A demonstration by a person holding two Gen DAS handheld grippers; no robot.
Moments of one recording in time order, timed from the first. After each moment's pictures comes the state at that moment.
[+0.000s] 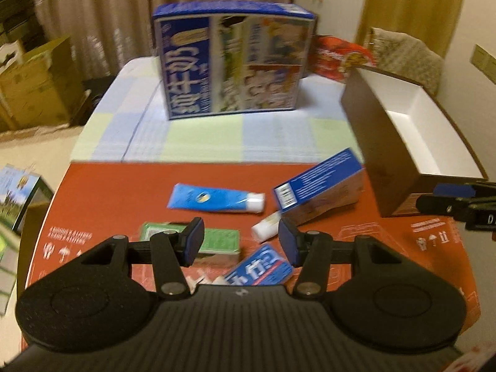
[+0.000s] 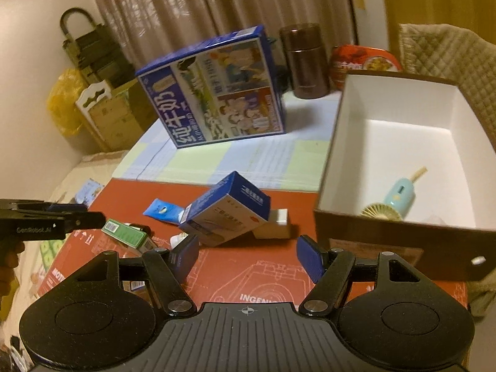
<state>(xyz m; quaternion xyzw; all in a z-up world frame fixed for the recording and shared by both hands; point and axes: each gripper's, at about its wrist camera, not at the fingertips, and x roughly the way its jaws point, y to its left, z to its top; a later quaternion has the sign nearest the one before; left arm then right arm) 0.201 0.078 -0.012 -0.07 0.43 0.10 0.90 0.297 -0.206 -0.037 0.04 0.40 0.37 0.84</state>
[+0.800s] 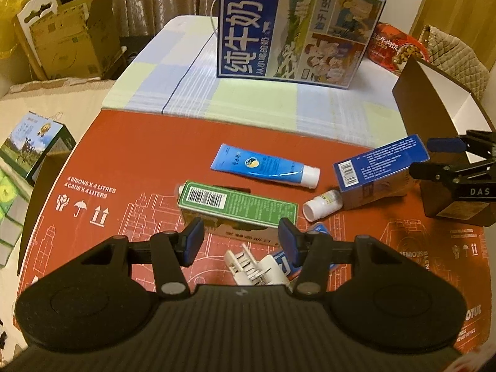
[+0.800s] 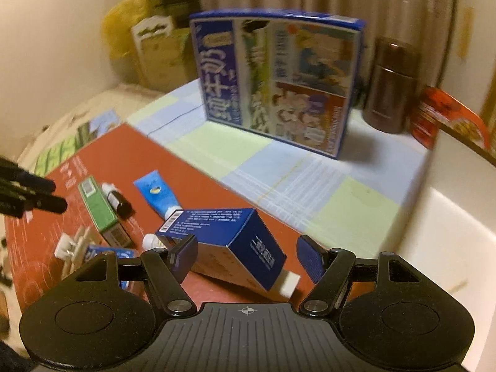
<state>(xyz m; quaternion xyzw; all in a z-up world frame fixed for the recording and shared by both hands) 0.196 0.118 -0.053 -0.12 0.46 0.17 0.86 0.360 -0.122 -0.077 -0.15 0.35 0.49 0.78</state>
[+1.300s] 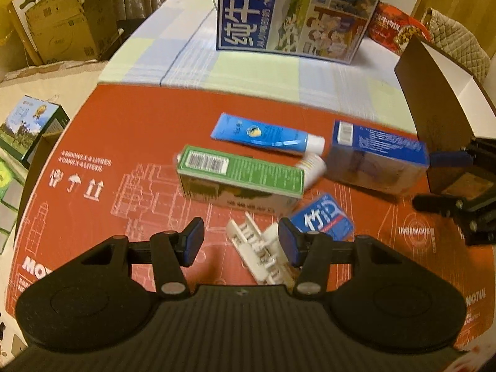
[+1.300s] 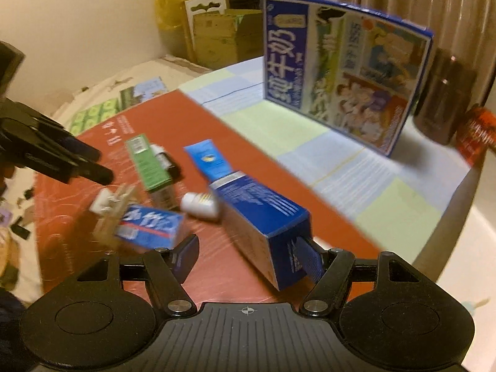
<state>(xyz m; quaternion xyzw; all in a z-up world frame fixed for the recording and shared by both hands) 0.185 0.115 -0.075 -0.13 0.49 0.16 0.85 0.307 -0.118 -0.090 -0.17 0.36 0.55 0.73</state>
